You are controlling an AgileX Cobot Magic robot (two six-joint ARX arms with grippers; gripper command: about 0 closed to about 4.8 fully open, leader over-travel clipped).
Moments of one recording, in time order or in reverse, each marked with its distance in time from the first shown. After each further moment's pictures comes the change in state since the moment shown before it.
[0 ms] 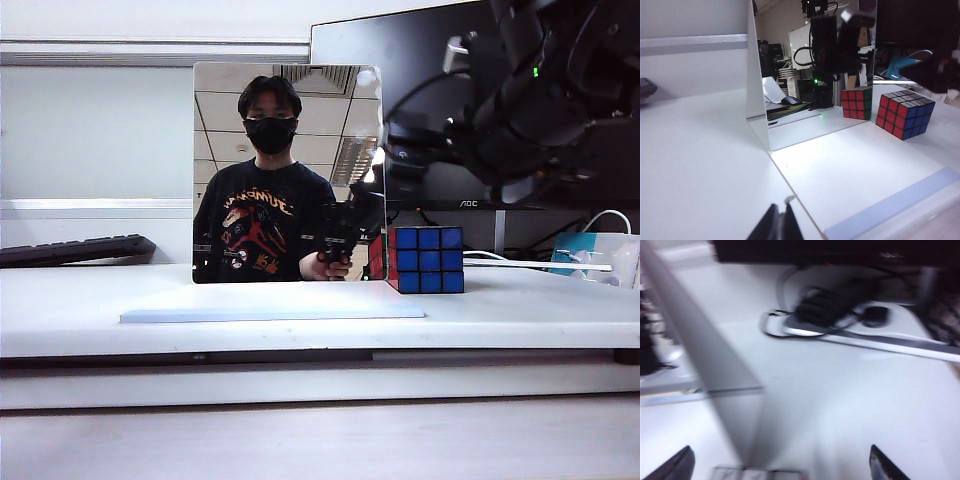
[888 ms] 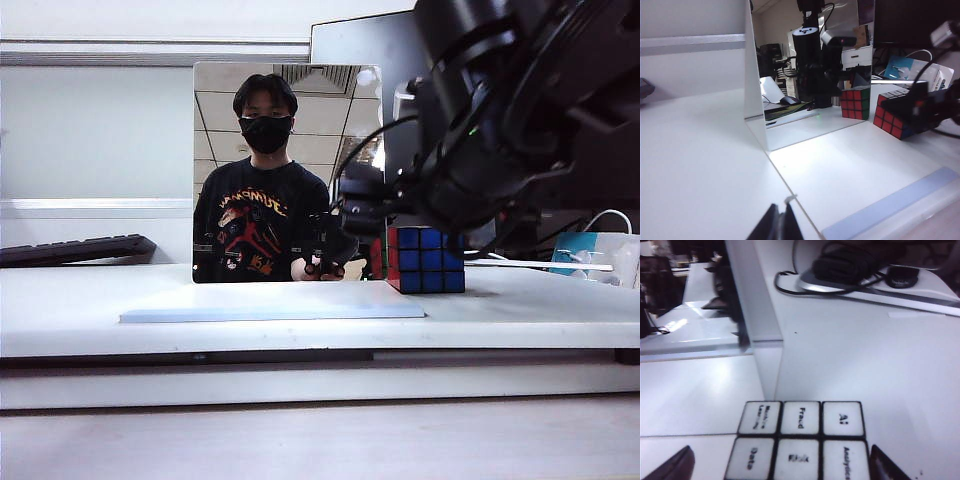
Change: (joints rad) left arm -0.007 0.000 0.000 0.000 0.000 0.000; right arm 0.128 0.158 0.027 0.031 0.159 0.018
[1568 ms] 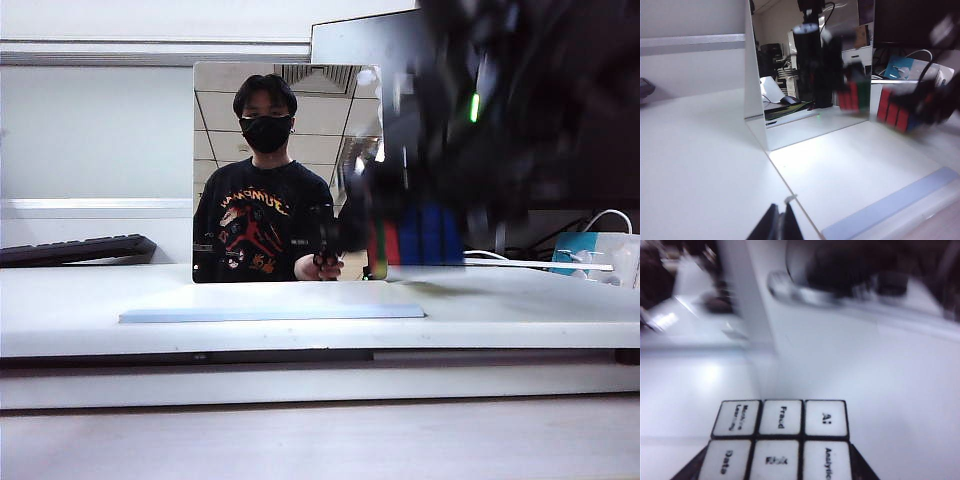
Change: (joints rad) left arm 0.000 0.000 0.000 0.000 0.000 0.000; right arm 0.009 -0.076 0.004 -0.056 0.014 -0.067
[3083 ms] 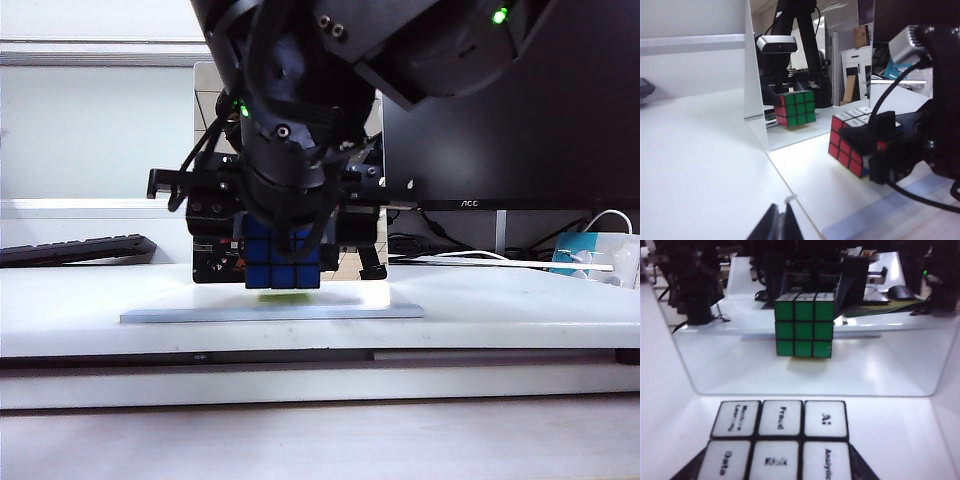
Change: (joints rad) left arm 0.000 0.000 0.000 0.000 0.000 0.000; right arm 0.319 0.245 0.260 -0.111 0.251 0.178
